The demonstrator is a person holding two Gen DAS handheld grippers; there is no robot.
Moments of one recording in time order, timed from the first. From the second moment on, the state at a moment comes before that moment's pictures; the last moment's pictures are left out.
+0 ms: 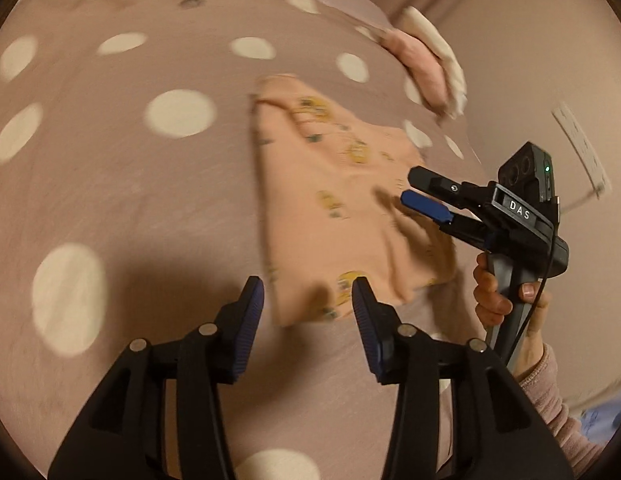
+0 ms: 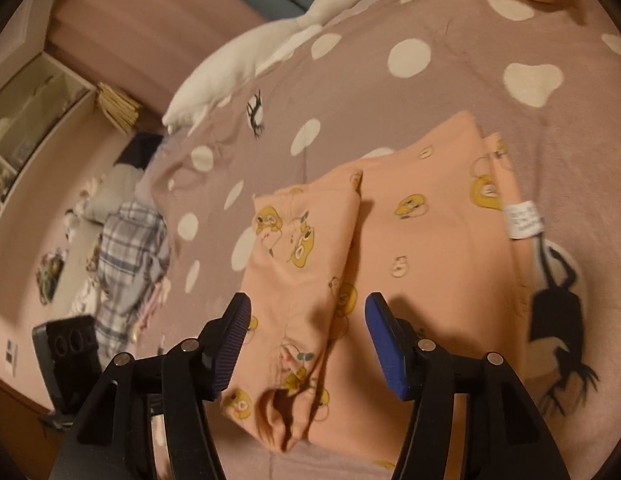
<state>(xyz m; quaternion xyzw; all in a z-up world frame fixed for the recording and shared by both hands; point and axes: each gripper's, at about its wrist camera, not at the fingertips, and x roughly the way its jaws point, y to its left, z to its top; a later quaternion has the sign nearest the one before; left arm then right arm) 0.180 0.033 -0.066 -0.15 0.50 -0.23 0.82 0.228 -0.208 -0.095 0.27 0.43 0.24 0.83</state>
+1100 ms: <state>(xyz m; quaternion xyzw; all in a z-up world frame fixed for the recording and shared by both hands) 0.146 0.073 -0.082 -0.23 0.50 -0.21 0.81 0.250 -0.184 -0.088 0.24 0.41 0.23 0.85</state>
